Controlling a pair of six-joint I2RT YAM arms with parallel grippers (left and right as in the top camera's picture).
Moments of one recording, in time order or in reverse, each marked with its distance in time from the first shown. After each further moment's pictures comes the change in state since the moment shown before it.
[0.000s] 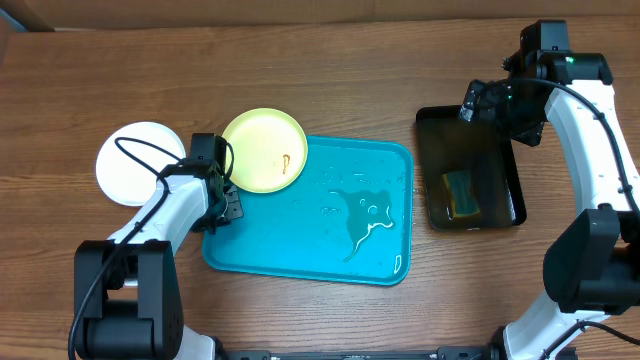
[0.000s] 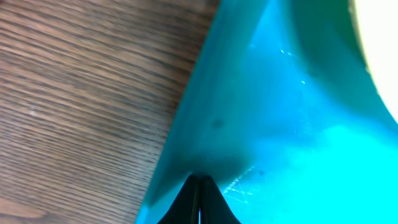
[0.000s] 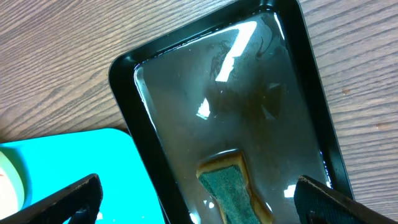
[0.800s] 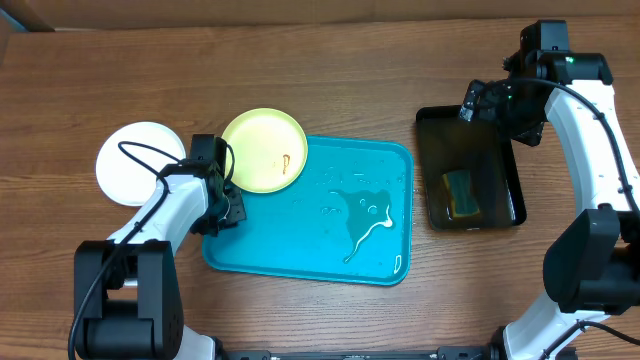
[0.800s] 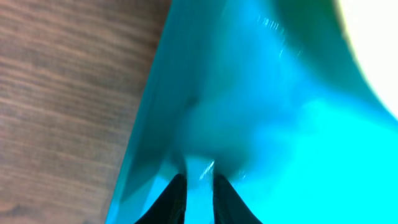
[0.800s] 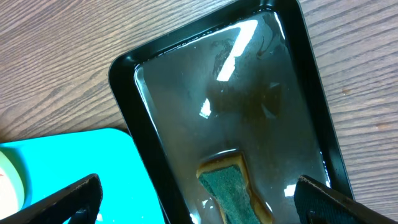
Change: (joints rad) left arm 0.001 0.000 0.011 -0.058 0.068 0.002; right arm 0.000 0.000 0.000 0.000 0.000 0.000
